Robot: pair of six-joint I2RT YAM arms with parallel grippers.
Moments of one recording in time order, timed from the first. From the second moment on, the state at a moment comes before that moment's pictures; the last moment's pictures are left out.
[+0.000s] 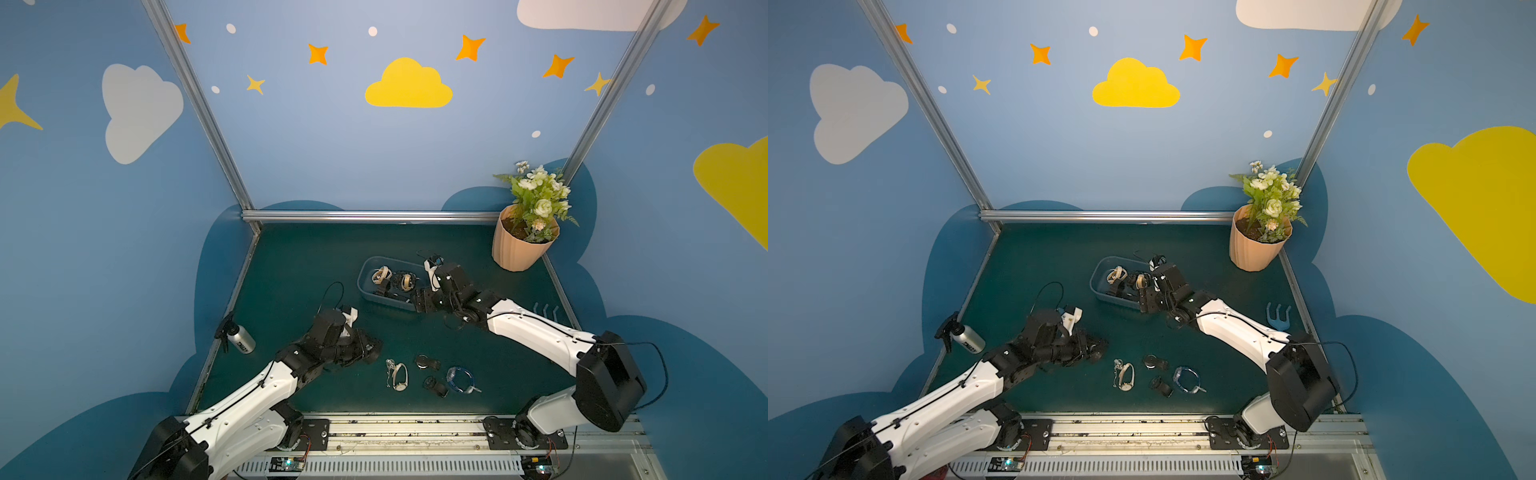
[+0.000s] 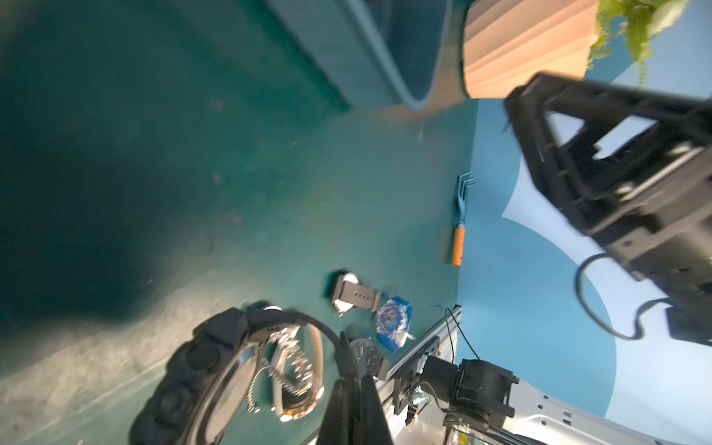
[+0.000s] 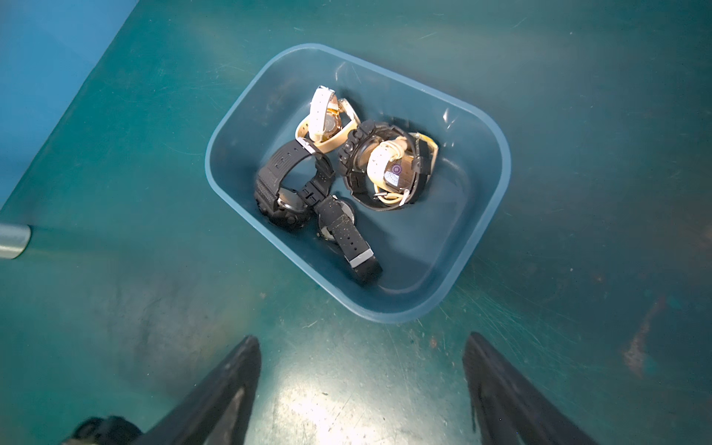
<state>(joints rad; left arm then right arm) -0.60 0.97 0.51 -0.20 0.41 -1.03 0.73 1.47 1.02 -0.28 0.07 0.37</state>
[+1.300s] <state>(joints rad) -0.26 1.84 1.15 0.15 0.64 -0.77 0.71 1.28 0.92 -0.36 0.16 0.36</state>
